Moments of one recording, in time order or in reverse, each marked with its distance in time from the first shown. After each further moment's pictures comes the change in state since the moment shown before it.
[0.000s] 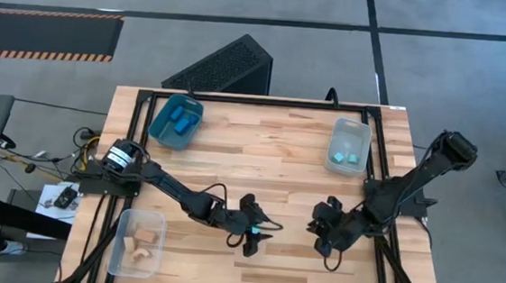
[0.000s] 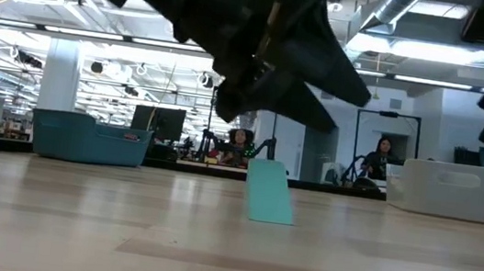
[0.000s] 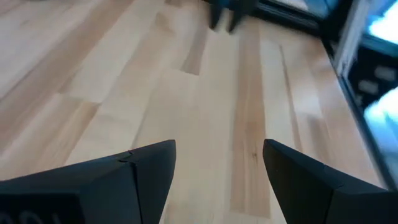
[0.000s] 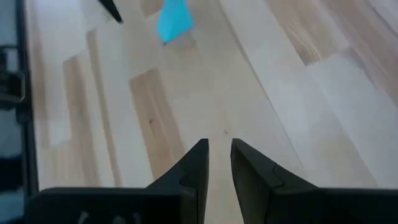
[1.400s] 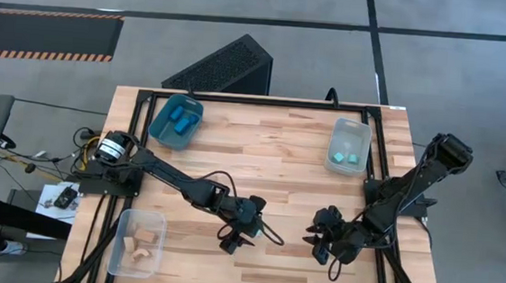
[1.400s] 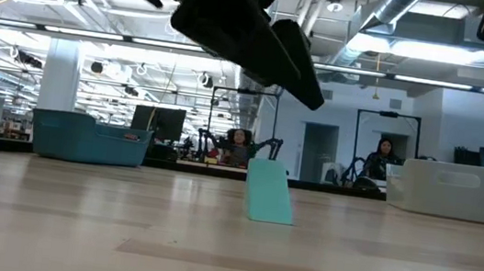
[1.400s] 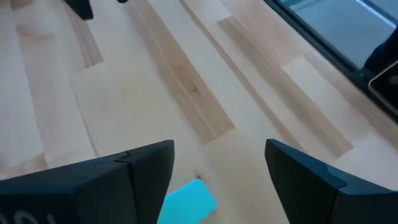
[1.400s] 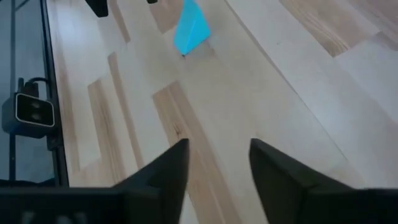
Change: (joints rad) left arm 0.072 -0.088 0.096 -0.394 0.448 0.634; right arm 0.090 0.071 0.000 0.114 0.114 0.168
